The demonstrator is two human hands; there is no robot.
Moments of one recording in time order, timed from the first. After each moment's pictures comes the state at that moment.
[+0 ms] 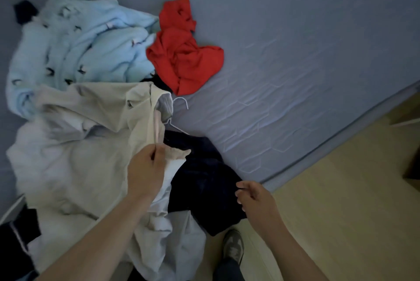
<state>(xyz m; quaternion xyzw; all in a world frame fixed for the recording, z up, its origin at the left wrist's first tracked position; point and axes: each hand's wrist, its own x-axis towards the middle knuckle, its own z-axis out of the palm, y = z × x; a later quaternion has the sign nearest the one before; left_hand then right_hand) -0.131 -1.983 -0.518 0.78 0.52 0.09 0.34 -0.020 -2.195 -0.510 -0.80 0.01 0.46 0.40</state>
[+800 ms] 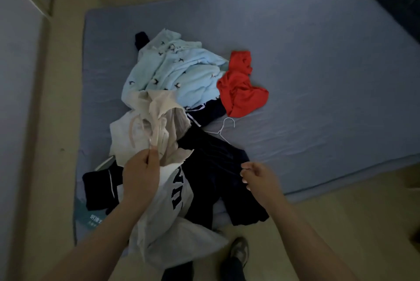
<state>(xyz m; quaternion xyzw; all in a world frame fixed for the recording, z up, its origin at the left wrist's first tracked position) -0.296 -1.985 -0.322 0.69 0.62 0.21 0.31 -0.086 -2.127 -0.348 -0.80 -0.18 0.45 0.36</state>
